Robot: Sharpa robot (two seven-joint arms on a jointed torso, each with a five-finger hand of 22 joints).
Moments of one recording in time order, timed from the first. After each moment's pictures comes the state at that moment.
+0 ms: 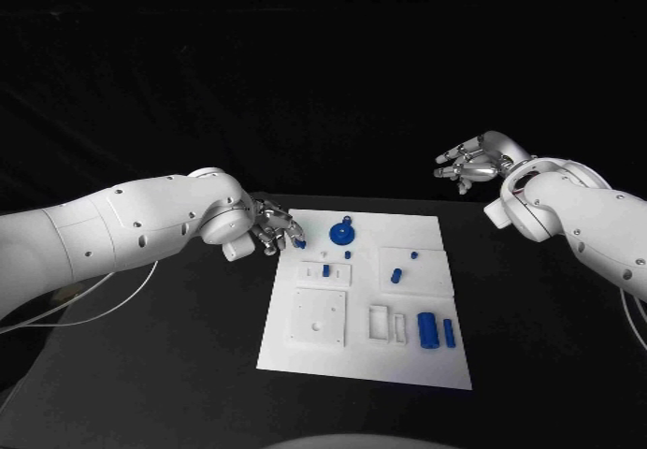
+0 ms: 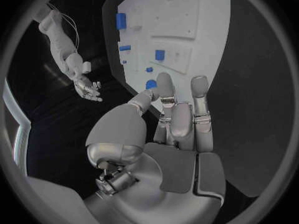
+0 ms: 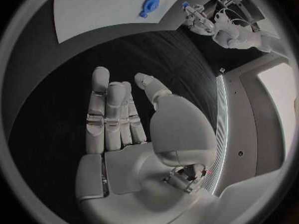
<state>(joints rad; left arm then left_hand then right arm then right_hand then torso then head) 1.38 -0.70 -0.18 1.26 -0.66 0.05 -0.47 1.05 0.04 0.40 -0.18 0.51 1.13 0.09 0.06 0.64 1.48 -0.05 0.71 0.11 1.45 -0.10 1.33 0.97 0.09 1.30 -0.08 0.52 1.31 1.13 -0.65 0.33 1.07 -1.15 -0.24 -0.07 1.22 -0.11 0.26 -0.17 0.52 1.04 0.11 0.07 0.07 1.09 0.00 0.84 0.60 1.35 -0.06 0.86 0.85 0.11 1.46 -0.08 0.12 1.22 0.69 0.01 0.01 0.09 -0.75</state>
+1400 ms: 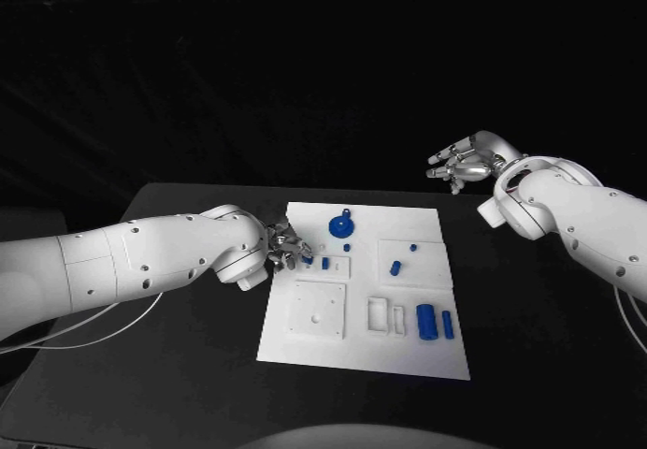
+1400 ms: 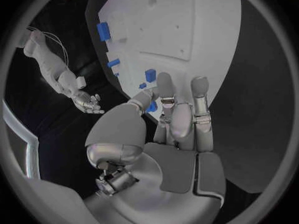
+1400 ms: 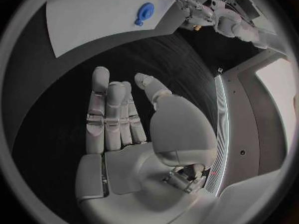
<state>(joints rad) 1.32 -0.71 -0.24 1.40 -0.80 -0.21 -0.47 1.05 0.03 0.42 -0.19 0.49 1.14 0.10 0.06 0.65 1.48 -0.05 0.72 0.08 1.45 -0.10 1.33 0.95 0.11 1.30 -0.06 0.53 1.31 1.11 -0.65 0.33 1.09 -1.14 -0.21 -0.07 1.22 -0.11 0.27 -0.17 0.52 1.04 0.11 0.07 0.07 1.09 0.00 0.84 0.59 1.35 -0.06 0.86 0.85 0.11 1.46 -0.08 0.11 1.21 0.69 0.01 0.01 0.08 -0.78</state>
